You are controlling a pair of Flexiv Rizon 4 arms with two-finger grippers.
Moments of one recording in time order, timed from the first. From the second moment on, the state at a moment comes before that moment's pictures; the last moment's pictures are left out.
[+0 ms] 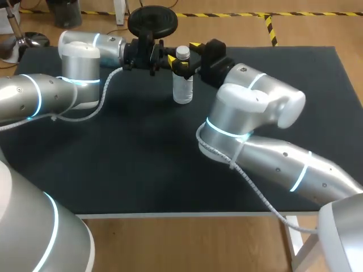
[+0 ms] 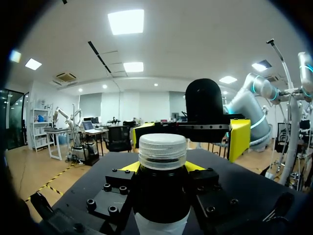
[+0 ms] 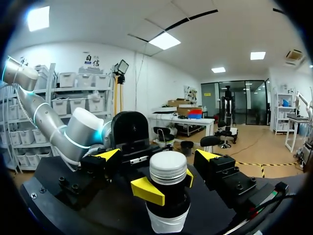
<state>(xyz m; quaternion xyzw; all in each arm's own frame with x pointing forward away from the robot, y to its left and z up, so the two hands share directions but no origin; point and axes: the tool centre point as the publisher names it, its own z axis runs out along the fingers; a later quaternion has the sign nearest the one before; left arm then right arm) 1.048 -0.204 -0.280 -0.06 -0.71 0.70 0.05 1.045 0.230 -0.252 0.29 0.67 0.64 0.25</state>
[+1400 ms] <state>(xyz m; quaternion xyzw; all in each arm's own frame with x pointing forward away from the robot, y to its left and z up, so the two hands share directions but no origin) 1.045 -0.203 -0.281 -0.06 -0.71 0.70 0.05 1.045 0.224 -0.252 0.31 0.65 0.64 0.27</state>
